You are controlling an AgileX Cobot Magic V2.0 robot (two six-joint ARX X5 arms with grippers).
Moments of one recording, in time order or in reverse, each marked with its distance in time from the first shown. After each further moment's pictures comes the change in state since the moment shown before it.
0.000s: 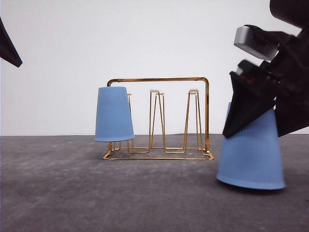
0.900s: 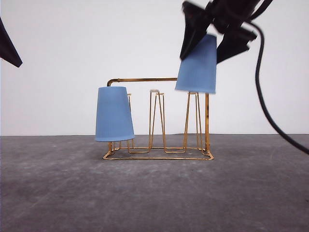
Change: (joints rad) left_arx 0.000 0.000 0.000 0.000 0.000 0.000; right_arx 0.002 0.340 0.641 -0.044 0.104 0.007
